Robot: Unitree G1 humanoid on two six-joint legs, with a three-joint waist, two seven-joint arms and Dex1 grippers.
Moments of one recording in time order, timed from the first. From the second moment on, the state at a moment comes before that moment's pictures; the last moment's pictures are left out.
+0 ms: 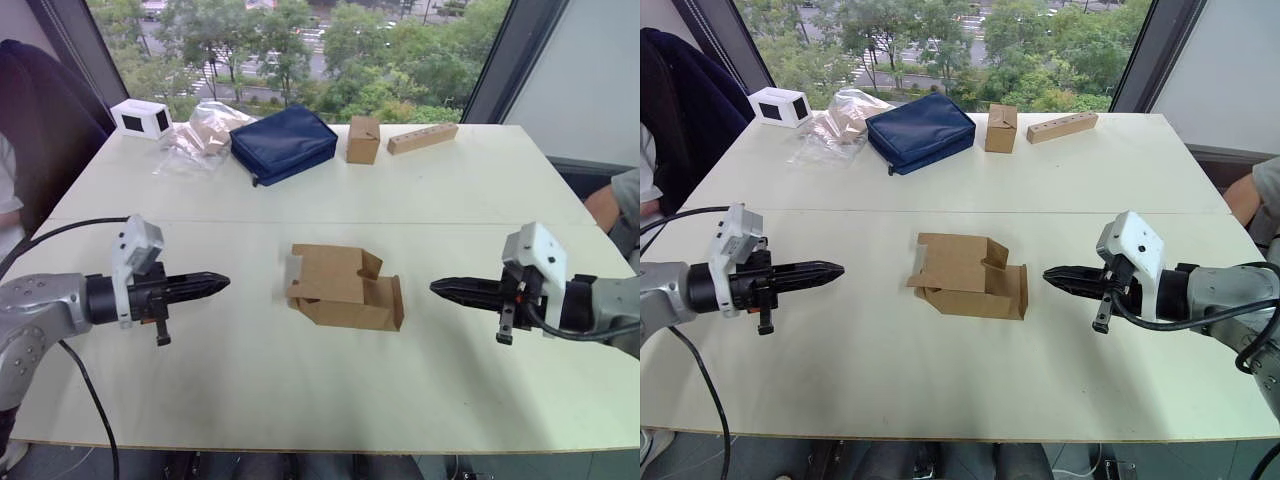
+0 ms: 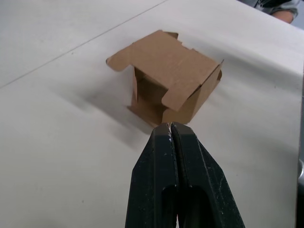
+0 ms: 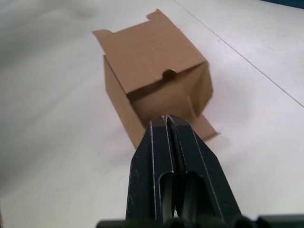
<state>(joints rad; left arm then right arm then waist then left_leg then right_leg) -0.11 0.97 0.34 -0.38 -0.82 0.78 -1.02 -0.10 -1.04 -0.35 -0.59 0.78 0.82 0.88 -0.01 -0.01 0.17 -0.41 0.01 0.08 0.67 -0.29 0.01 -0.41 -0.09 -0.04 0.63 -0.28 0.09</state>
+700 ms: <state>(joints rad) -0.18 0.97 0.25 -0.36 -0.81 0.82 -1.01 -0.05 -1.10 -0.39 -0.59 0.76 0.84 0.94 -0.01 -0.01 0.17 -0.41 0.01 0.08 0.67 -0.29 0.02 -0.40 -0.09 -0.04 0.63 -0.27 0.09</state>
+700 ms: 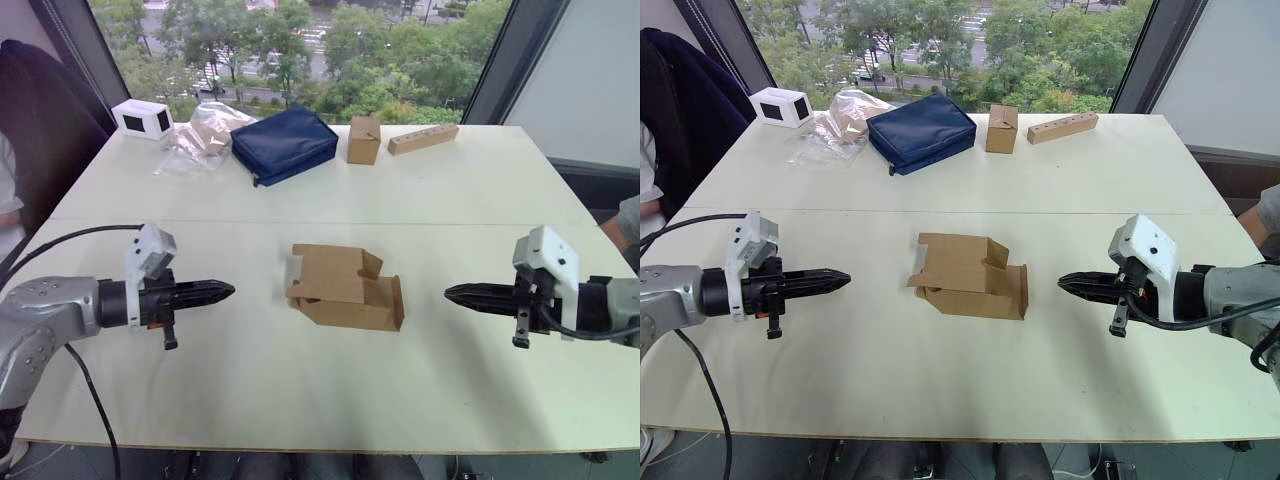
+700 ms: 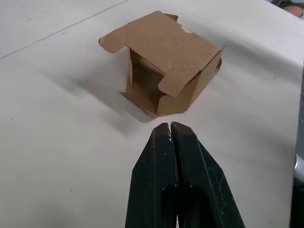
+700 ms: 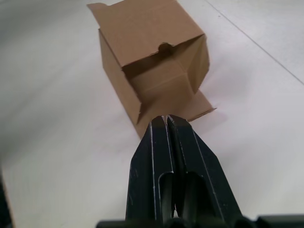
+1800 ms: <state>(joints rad) -0.89 0.50 -0.02 0.60 -0.79 1.35 -1.06 -0.06 -0.98 -0.30 -0.80 0.80 0.87 0.67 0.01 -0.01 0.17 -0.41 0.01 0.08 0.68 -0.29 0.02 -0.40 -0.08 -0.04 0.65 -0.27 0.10</state>
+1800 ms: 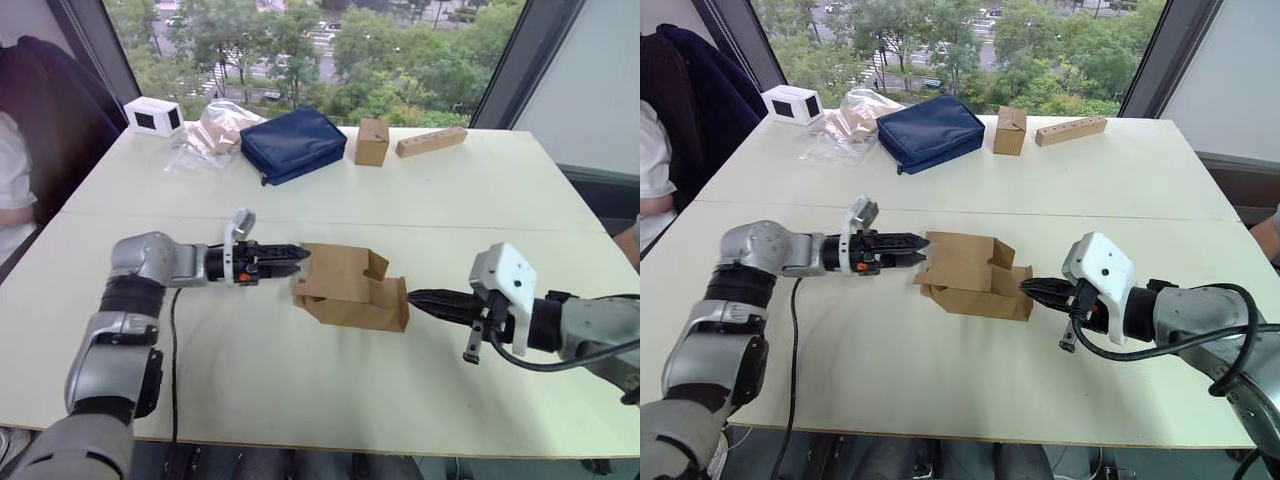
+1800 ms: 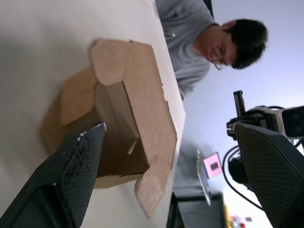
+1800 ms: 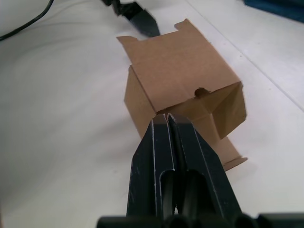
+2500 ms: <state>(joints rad) -0.99 0.32 -0.07 0.79 -0.64 1.27 -1.17 -0.01 -0.97 -0.36 -0.86 0.86 0.90 0.57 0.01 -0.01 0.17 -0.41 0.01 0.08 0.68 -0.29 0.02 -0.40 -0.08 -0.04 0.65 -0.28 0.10</state>
